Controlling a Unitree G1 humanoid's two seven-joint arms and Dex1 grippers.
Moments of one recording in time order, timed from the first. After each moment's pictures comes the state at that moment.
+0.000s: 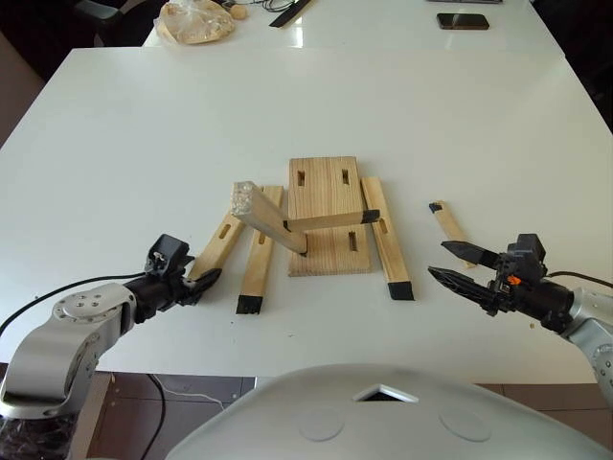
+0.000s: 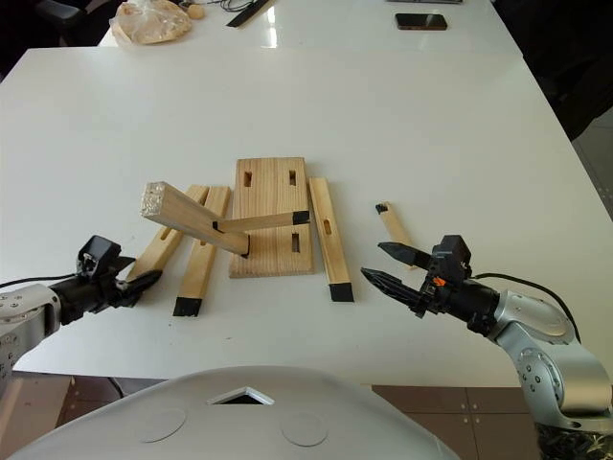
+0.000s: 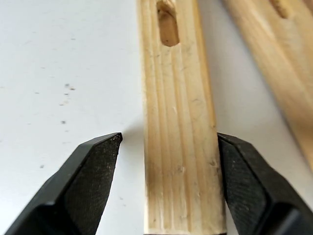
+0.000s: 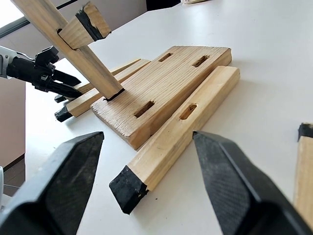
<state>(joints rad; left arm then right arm) 0.42 0.79 0.24 -0.53 -0.48 0.92 -0.50 0.48 -0.66 -0.25 -0.46 0.70 0.47 1.00</state>
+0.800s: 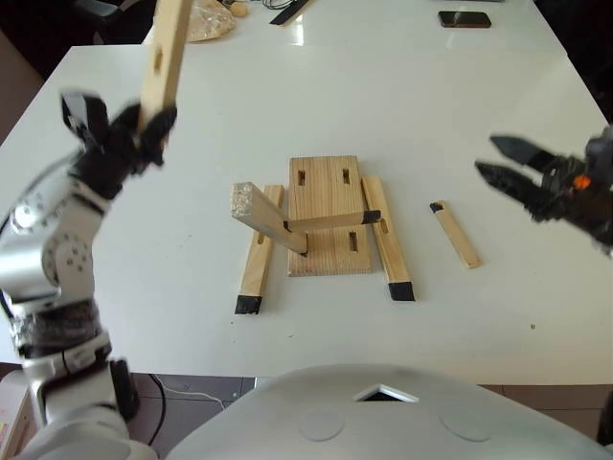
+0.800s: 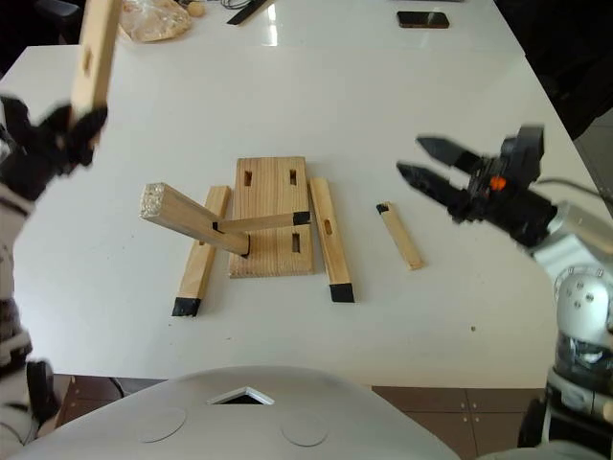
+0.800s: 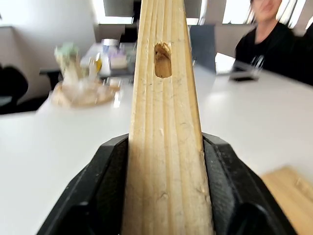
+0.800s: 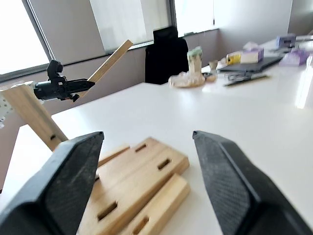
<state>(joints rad) -0.23 0.62 0.41 -0.22 -0.66 0.56 -0.49 -0.05 -0.74 -0.40 -0.30 0.98 0.61 0.93</state>
